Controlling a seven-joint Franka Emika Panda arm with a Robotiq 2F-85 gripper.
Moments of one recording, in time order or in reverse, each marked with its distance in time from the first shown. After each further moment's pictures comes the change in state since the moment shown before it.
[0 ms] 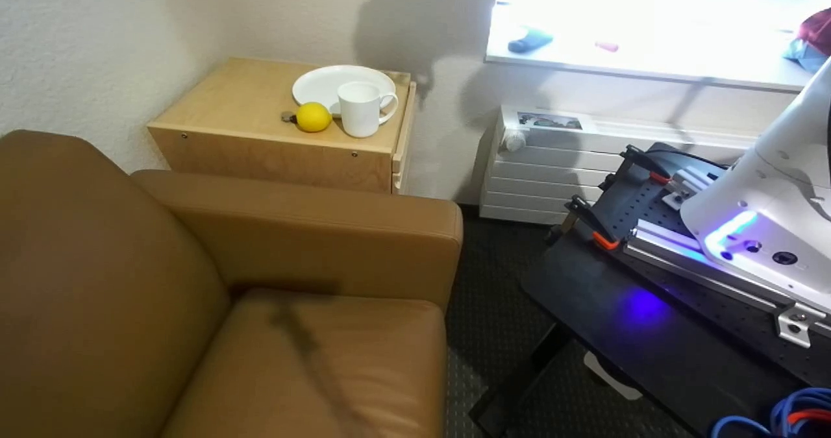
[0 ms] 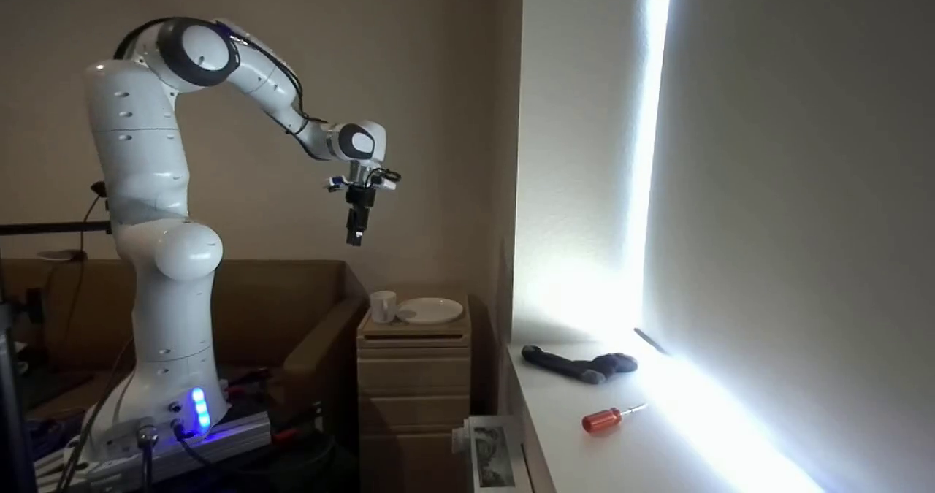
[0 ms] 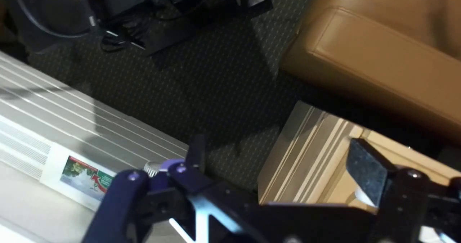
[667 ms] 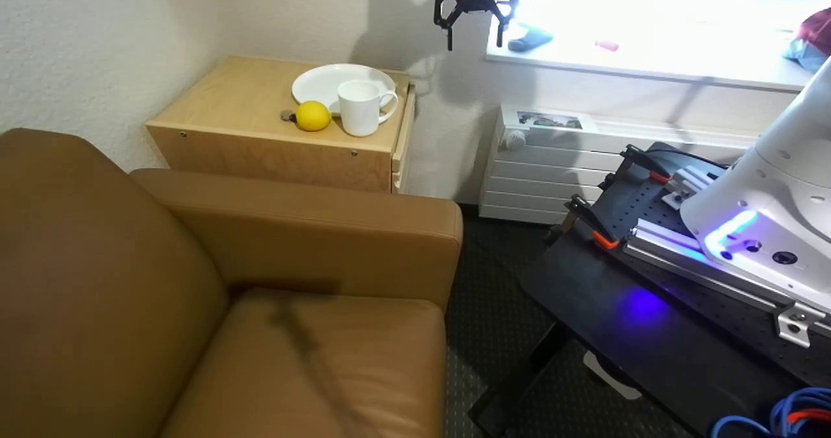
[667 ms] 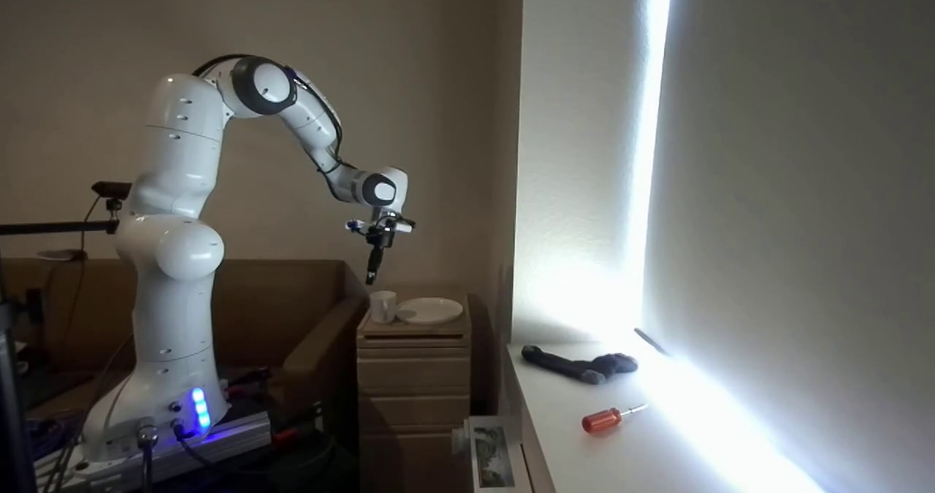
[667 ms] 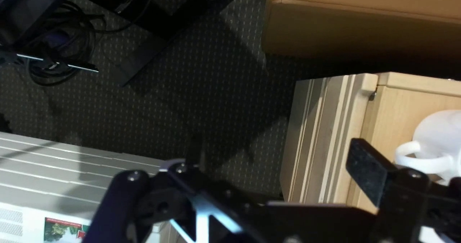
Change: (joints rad) arm 0.017 0.328 -0.041 0.074 0.042 0.246 0.243
